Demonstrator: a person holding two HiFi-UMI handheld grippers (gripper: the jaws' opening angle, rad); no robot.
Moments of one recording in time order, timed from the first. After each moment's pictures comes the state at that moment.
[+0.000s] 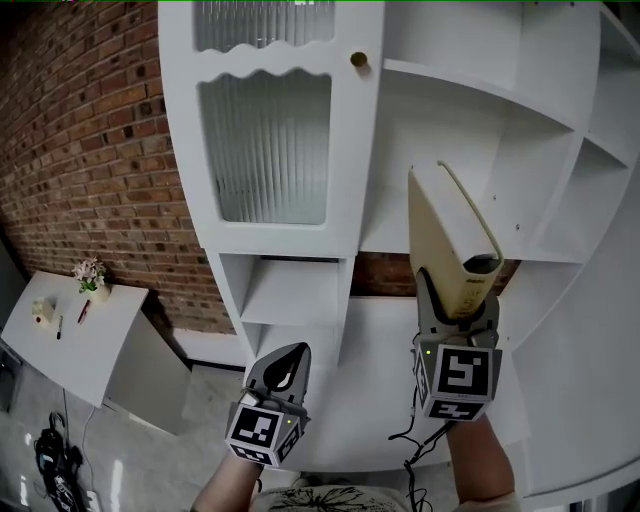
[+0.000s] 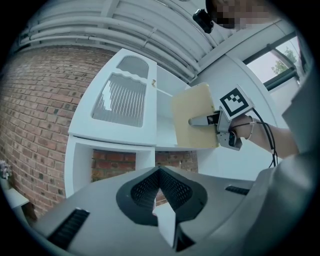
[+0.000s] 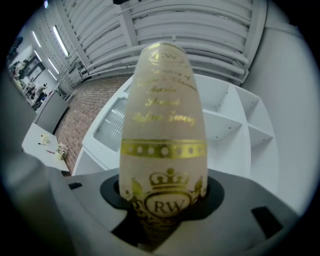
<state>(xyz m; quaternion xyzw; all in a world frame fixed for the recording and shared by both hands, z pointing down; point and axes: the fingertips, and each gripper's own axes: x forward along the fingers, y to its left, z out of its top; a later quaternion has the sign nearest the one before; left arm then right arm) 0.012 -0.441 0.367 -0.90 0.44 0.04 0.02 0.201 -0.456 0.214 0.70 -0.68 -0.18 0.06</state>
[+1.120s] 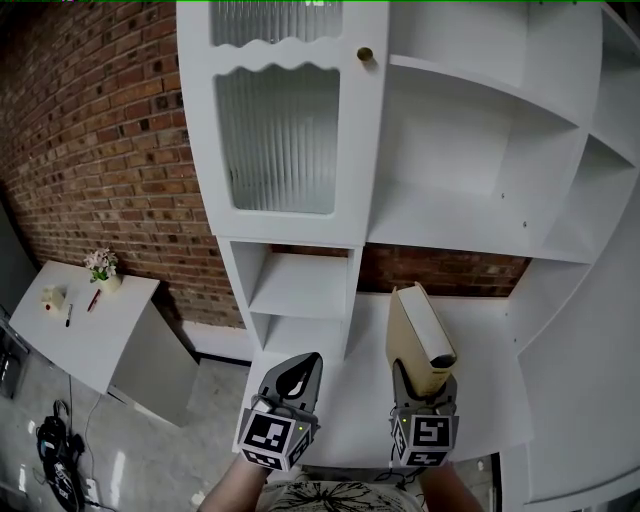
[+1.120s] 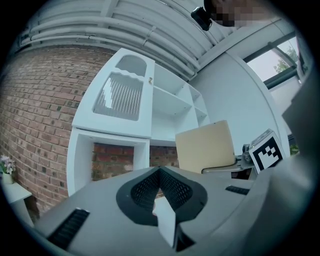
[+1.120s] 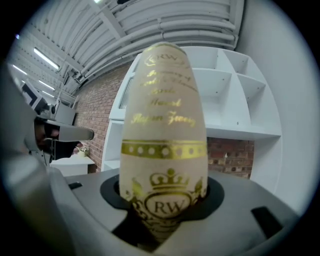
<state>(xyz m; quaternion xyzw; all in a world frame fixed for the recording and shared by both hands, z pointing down) 0.023 -0.409 0.396 -0.89 0.45 0.03 0.01 0.194 -0.402 0.416 0.67 -0.74 -0.04 0.09</state>
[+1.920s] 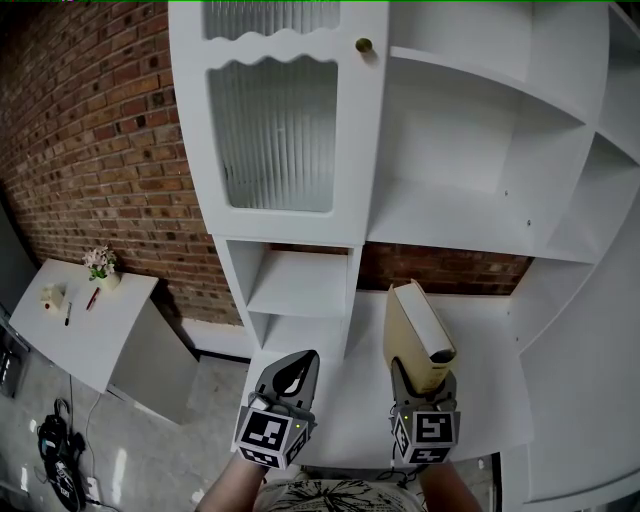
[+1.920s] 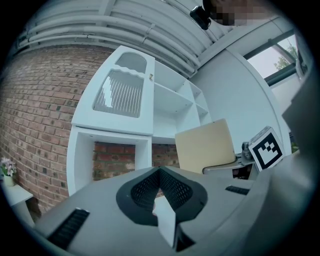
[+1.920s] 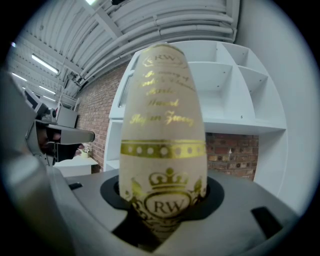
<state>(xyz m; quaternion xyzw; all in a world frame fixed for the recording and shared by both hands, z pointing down) 0.023 -0.421 0.402 -0.89 0.45 0.02 0.01 0.195 -0.415 0.422 0.65 -0.75 -0.02 0.09</state>
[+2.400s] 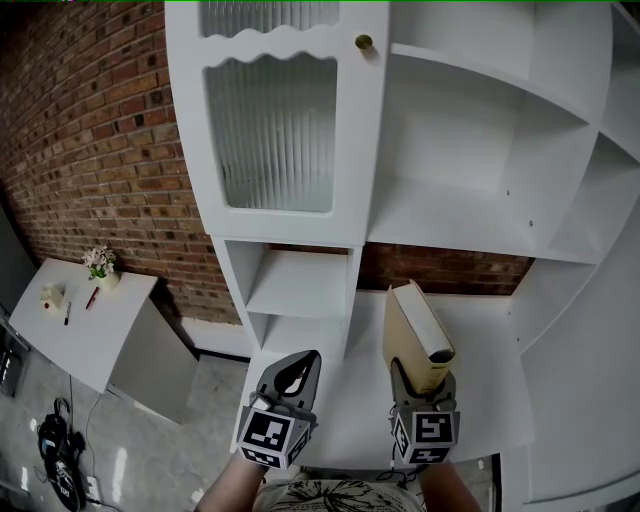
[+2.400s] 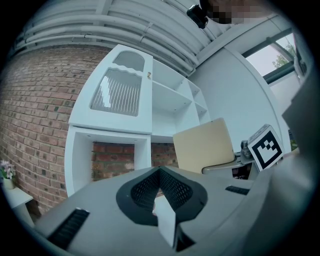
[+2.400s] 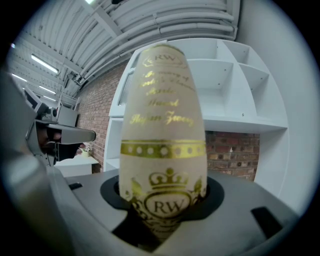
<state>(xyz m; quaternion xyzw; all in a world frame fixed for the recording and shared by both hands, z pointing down) 0.028 -0.427 0.407 -0.89 0.45 0.00 0.01 0.196 -0.421 0.428 0.65 -0.75 -0.02 0.09</state>
